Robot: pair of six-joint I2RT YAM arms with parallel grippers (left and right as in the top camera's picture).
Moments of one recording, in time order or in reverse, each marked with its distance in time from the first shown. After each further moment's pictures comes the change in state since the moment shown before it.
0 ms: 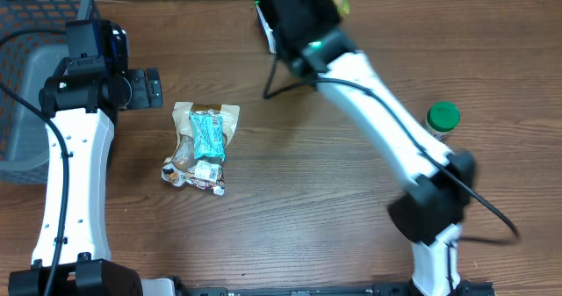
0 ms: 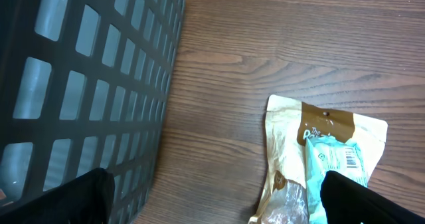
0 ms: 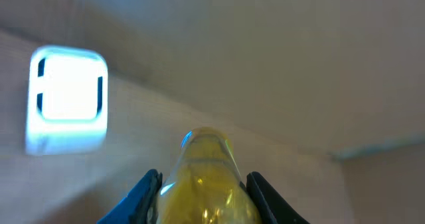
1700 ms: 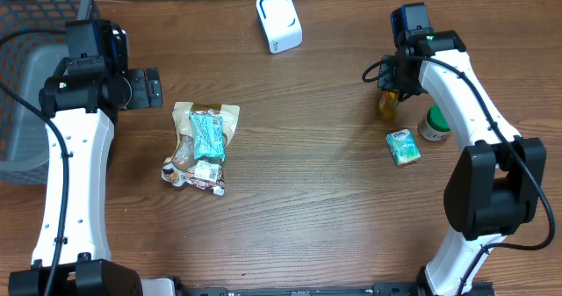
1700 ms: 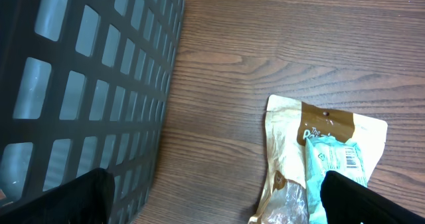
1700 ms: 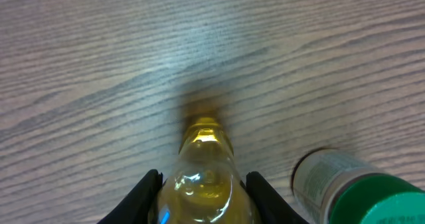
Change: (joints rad) left arm 0.000 0.000 0.000 0.000 0.000 0.000; right arm -0.468 -0.082 -0.493 -0.077 -0.600 0.356
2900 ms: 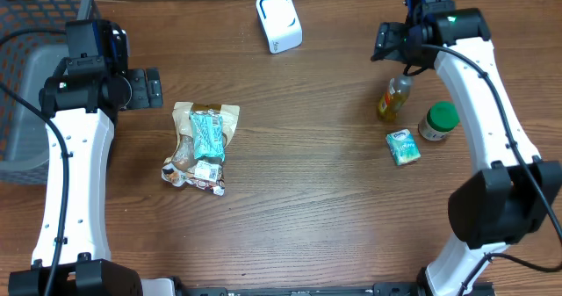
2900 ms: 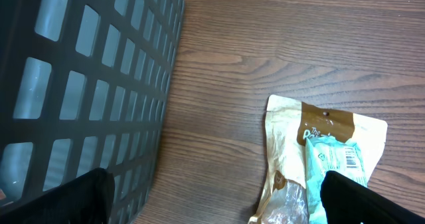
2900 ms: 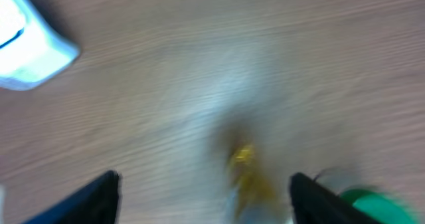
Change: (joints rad) left arm 0.000 0.000 0.000 0.000 0.000 0.000; right arm 0.000 -0.056 0.216 -0.114 -0.131 0.006
